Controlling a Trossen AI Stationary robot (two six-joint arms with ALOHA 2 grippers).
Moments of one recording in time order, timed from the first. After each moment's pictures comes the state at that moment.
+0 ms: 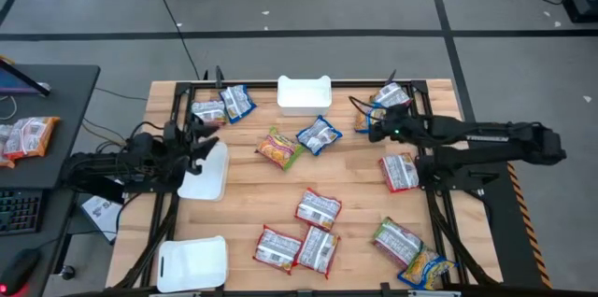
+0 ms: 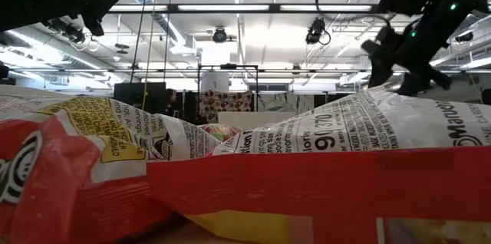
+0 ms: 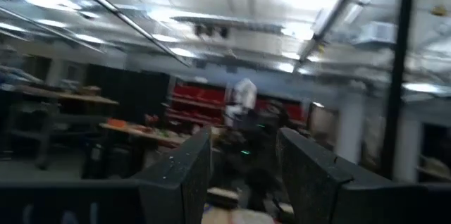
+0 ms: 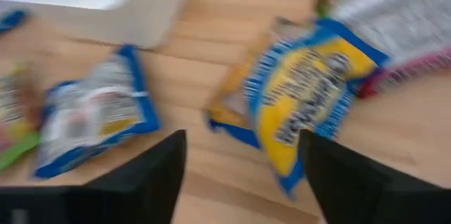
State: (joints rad) left arm 0.07 0.07 0.01 0.51 -0.14 -0.15; right arm -0.30 0.86 0.49 -0.57 0.46 0.98
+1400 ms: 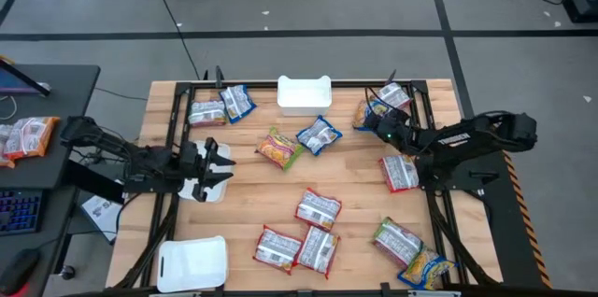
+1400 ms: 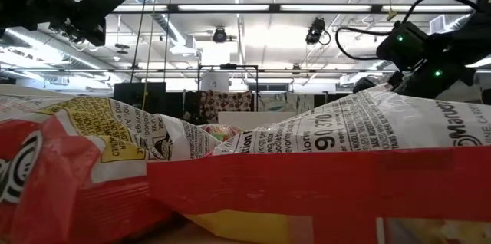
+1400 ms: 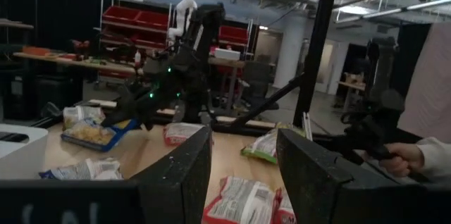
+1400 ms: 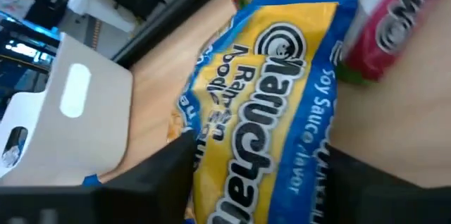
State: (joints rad) left arm -0.36 0.40 0.01 0.58 -0.33 -0.12; right arm -0.42 1.25 0.14 0.44 0.61 1.29
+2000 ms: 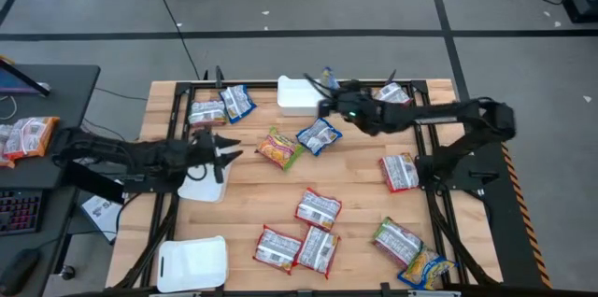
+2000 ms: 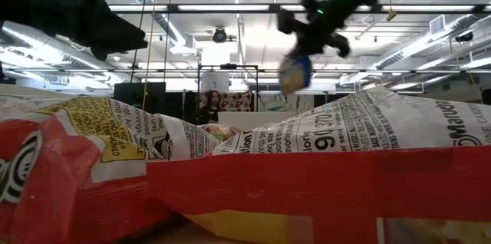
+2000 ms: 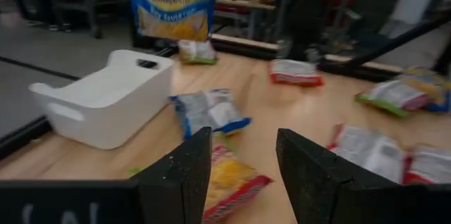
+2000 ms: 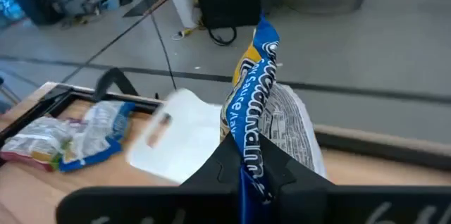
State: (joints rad) left arm -0.12 0.50 0.18 0.16 -0.45 -0.16; right arm -0.22 1.47 0.99 -0.02 0.77 0.60
